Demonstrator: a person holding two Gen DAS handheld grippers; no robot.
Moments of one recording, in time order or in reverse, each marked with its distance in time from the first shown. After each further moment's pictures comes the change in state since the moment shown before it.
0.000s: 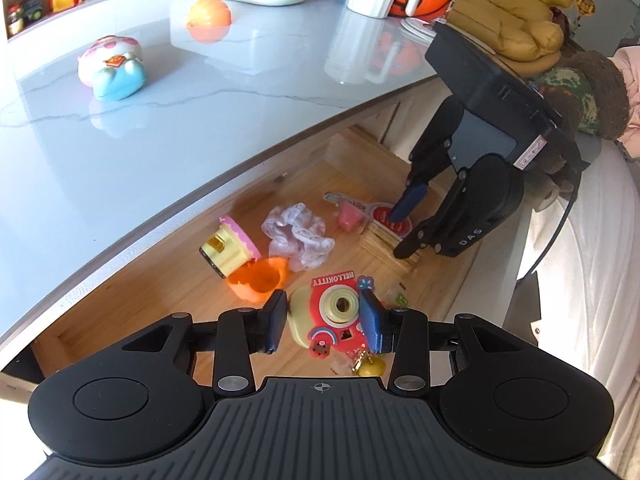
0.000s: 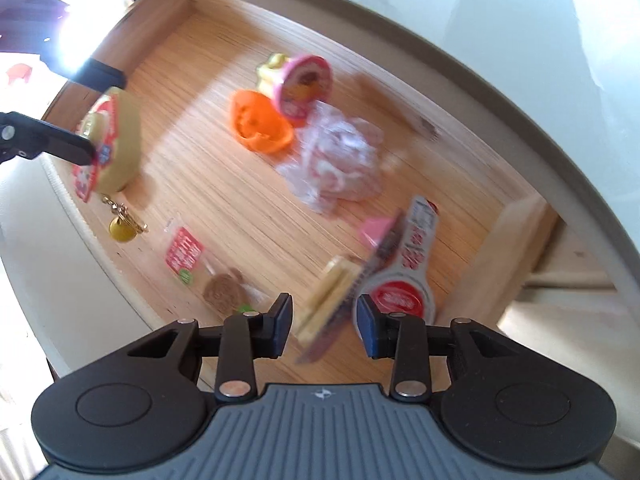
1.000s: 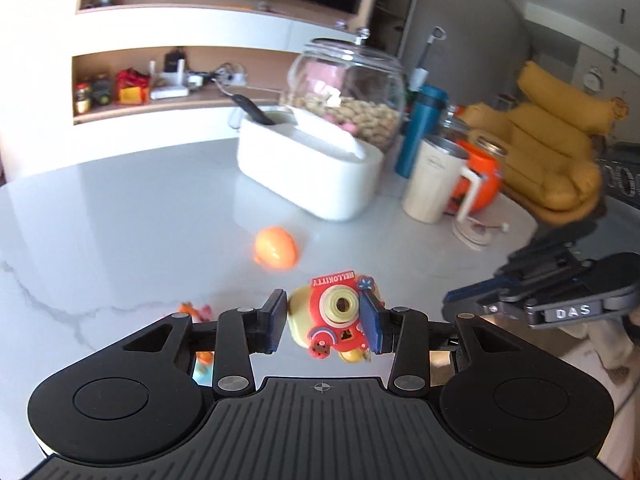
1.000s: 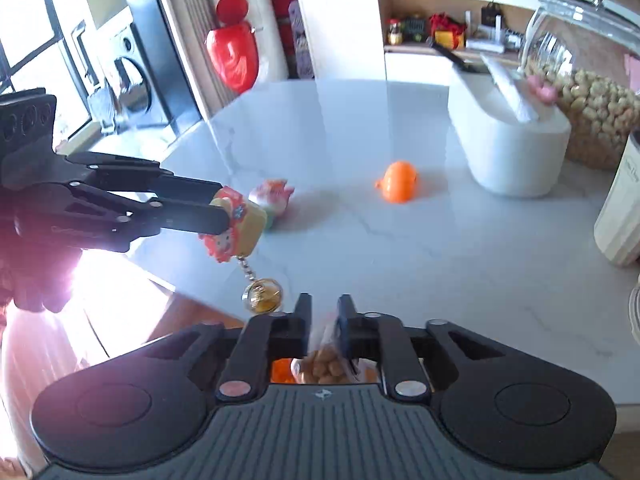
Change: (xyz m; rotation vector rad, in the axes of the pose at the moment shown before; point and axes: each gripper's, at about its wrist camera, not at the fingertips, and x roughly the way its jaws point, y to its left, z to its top) left arm -0.068 0.027 0.146 -0.137 -0.370 0.174; right arm -0.199 -0.031 -0.008 0.338 -0.678 -0.001
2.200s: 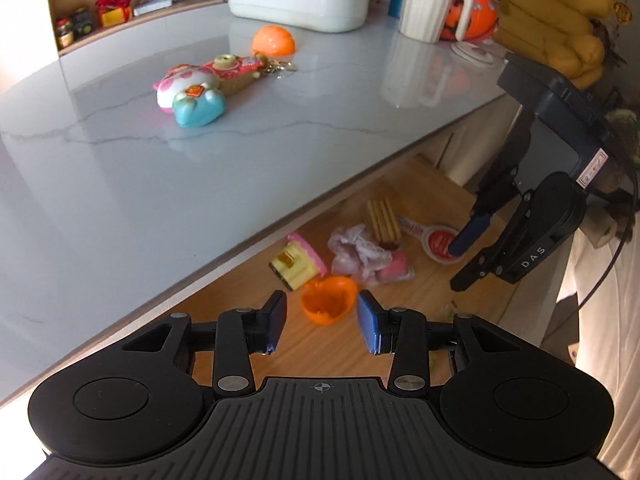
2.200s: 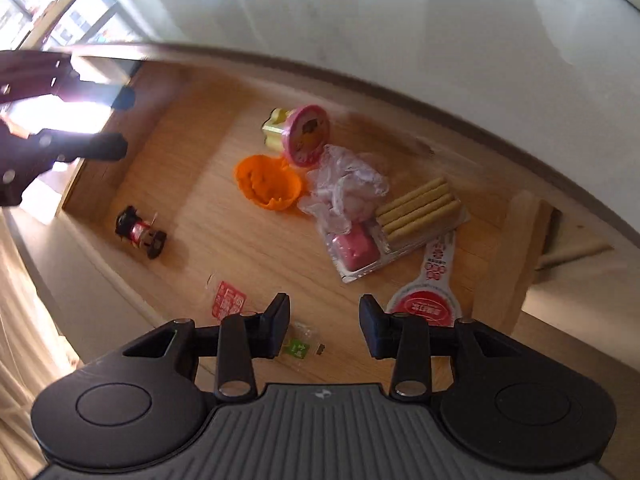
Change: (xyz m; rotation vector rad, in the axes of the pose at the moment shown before) left arm -0.013 0.003 -0.153 0.132 0.325 -0.016; right arm 0.124 0.012 -0.115 -0.107 0.587 0.041
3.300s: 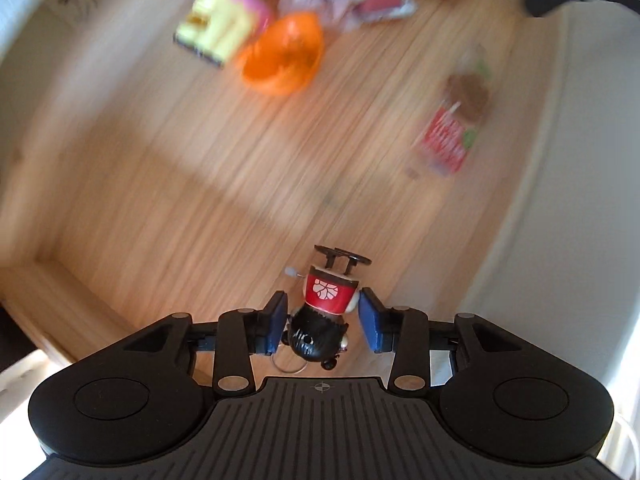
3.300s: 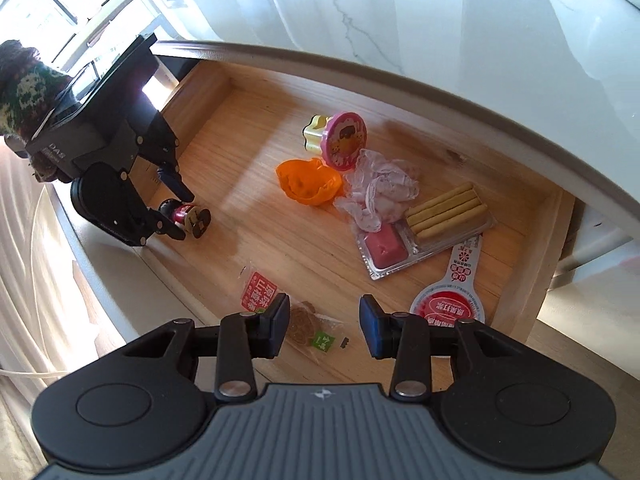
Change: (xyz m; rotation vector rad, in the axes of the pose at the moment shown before) left arm 0.105 -0.007 -0.040 0.248 0.693 -0.095; right arm -0.020 -0.006 -0.020 -0.011 -0.118 0.077
